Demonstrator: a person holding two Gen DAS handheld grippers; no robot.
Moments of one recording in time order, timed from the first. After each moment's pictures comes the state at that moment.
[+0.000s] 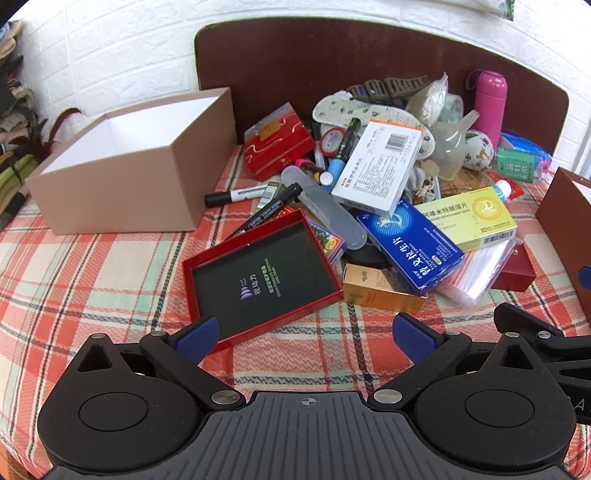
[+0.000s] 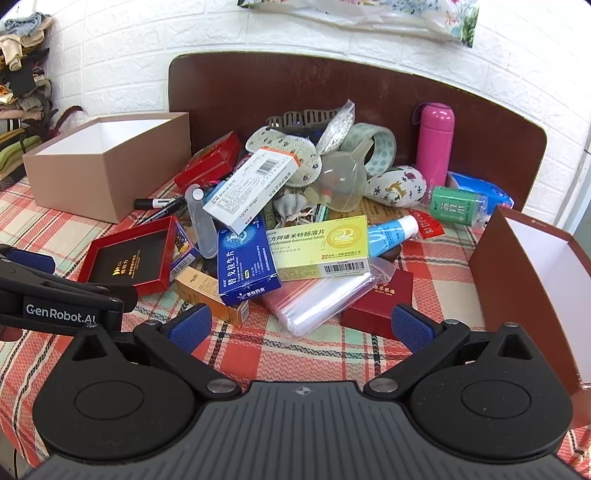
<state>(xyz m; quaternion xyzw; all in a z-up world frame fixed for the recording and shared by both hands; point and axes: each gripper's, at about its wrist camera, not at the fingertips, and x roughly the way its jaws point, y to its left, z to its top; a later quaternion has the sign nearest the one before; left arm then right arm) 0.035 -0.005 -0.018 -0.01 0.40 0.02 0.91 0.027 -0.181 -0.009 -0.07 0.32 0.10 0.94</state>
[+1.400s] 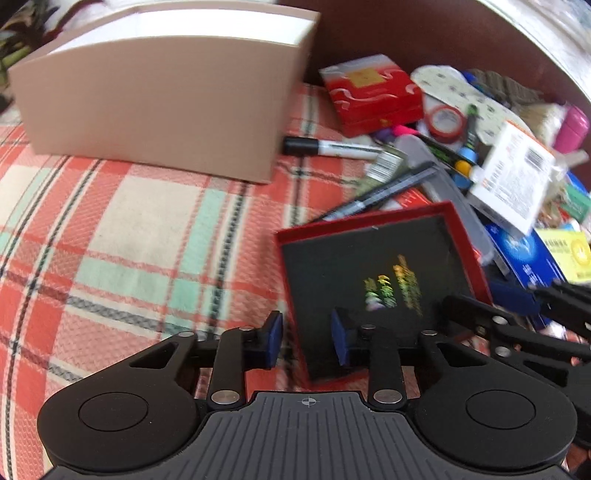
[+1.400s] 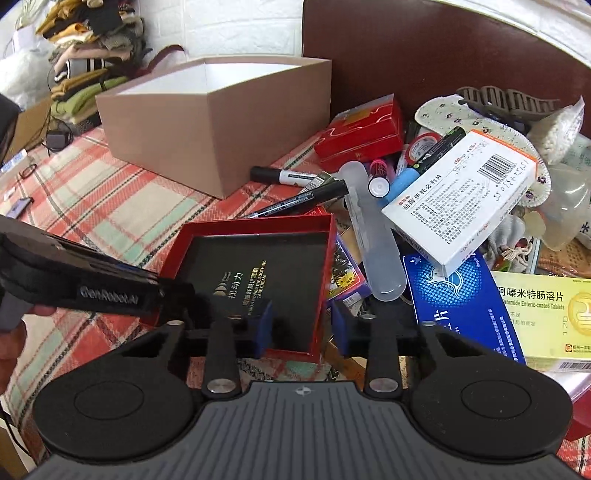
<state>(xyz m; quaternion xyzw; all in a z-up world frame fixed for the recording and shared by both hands) 0.096 0.127 -0.079 -0.13 0.47 0.02 0.87 0.112 -0.054 -0.057 -0.12 0.37 0.28 0.88</state>
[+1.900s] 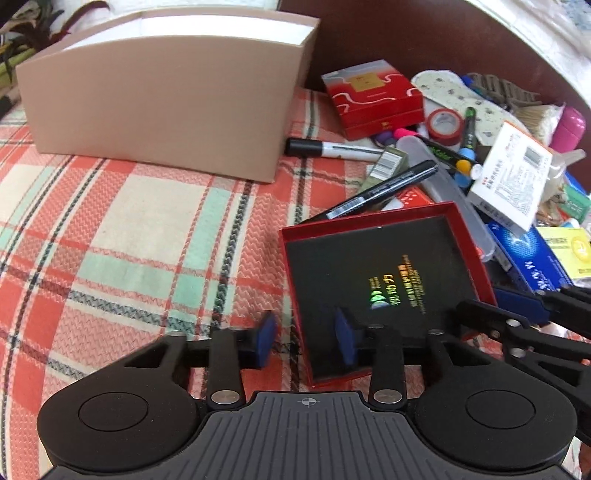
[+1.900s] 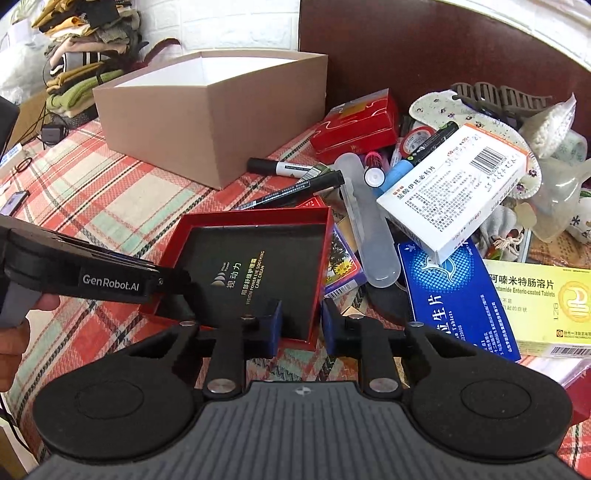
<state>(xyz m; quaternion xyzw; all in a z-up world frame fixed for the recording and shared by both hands) 0.086 0.124 -0.084 -0.13 0.45 0.01 0.88 0.103 -0.055 -0.058 -0.13 0.37 0.26 0.88</state>
